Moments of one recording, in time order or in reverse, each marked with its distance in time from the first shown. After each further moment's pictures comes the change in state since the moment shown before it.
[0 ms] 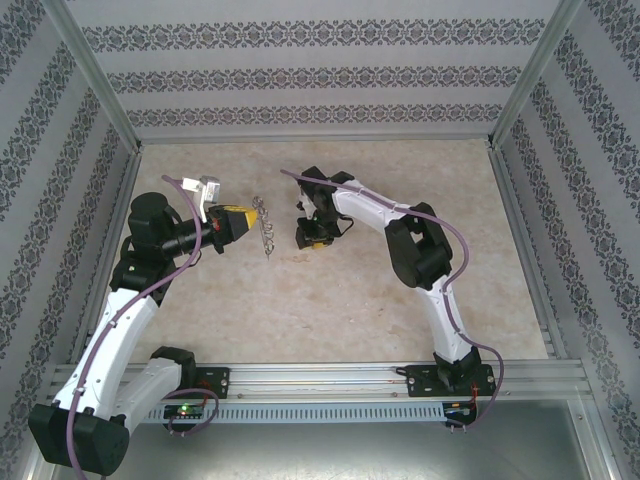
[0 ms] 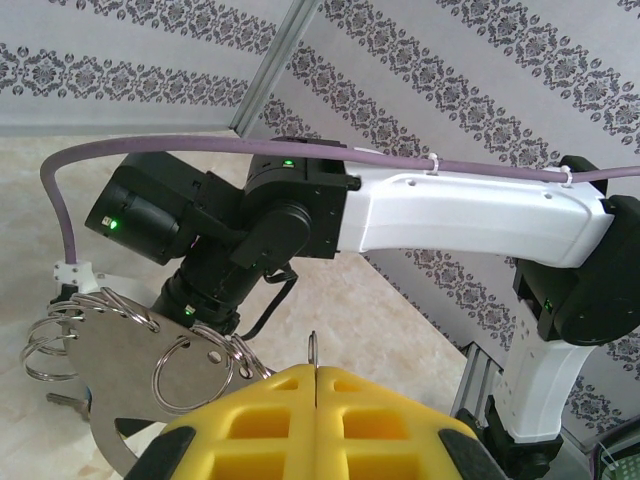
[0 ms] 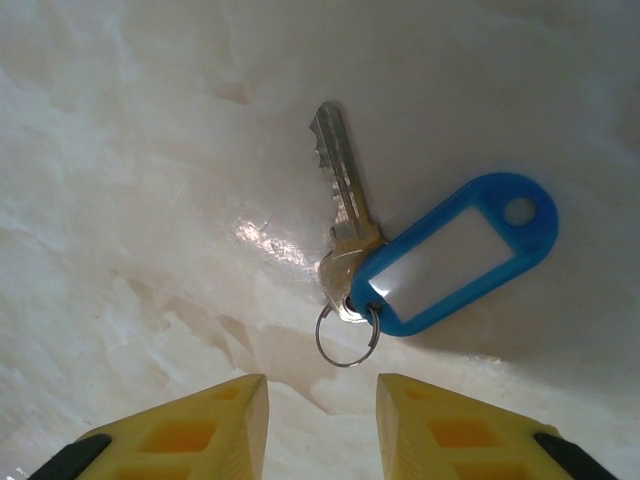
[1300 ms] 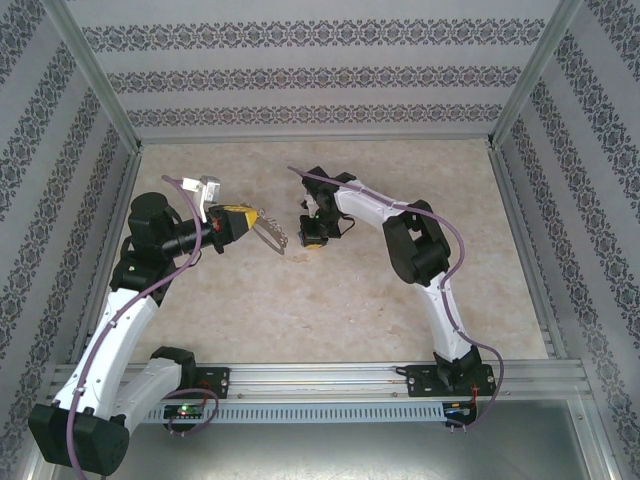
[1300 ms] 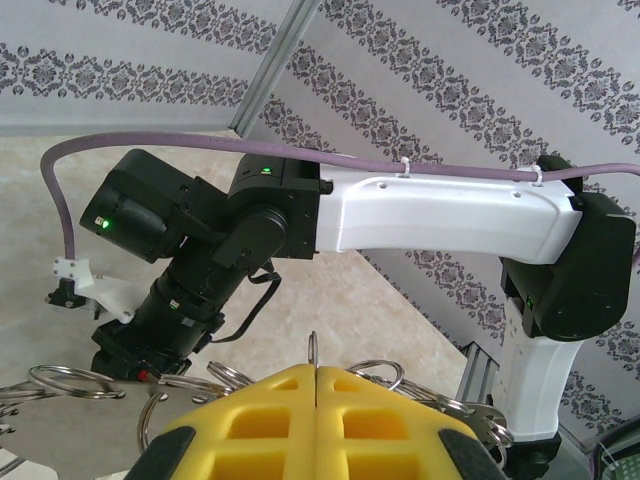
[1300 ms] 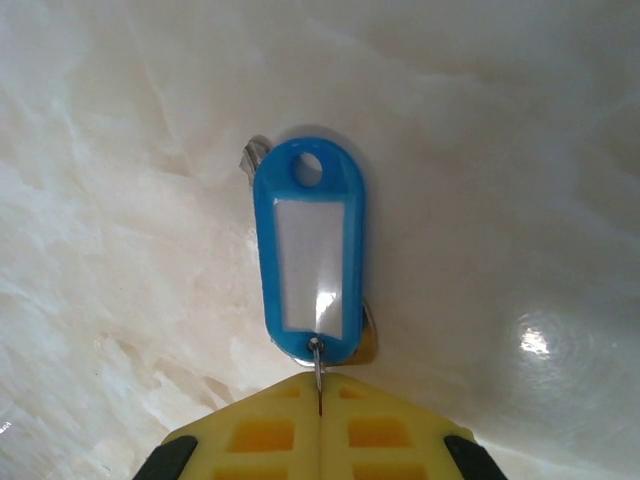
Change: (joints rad) left arm 0.000 0.000 0.000 -0.001 0.000 0.001; right arm -0.032 0.033 -0.010 0.057 -0.046 0.074
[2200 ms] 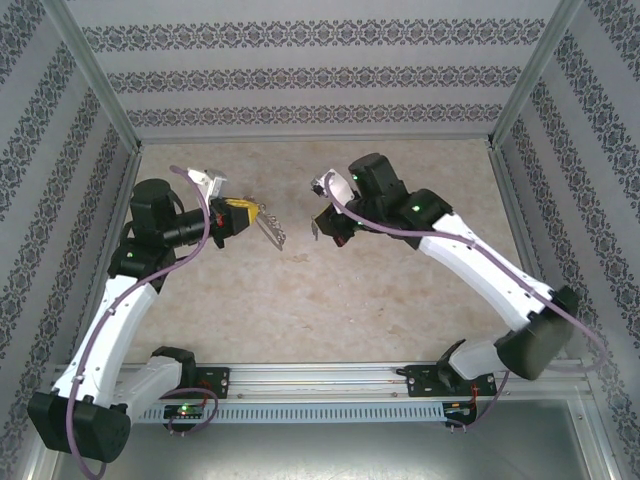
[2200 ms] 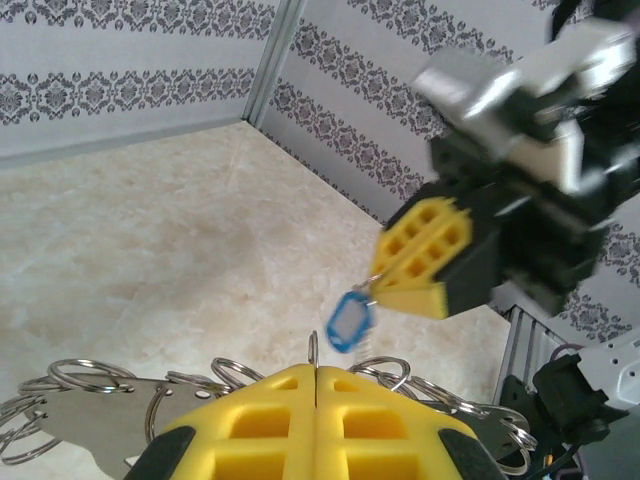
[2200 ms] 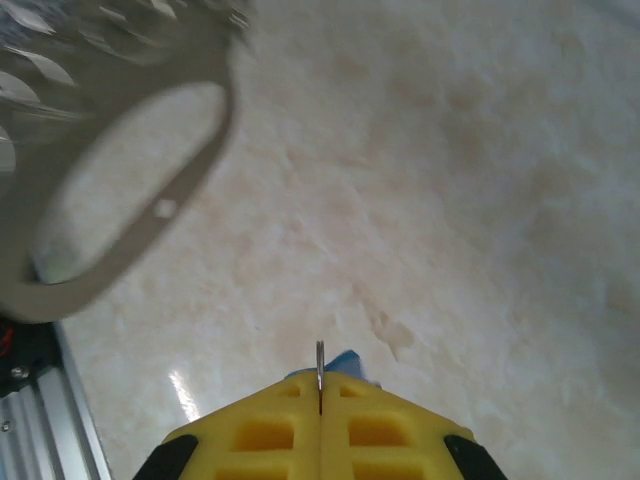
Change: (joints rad) left arm 0.000 0.079 0.130 -0.152 0.001 0.240; right arm 0.106 -0.911 -0.403 0.200 0.064 -0.513
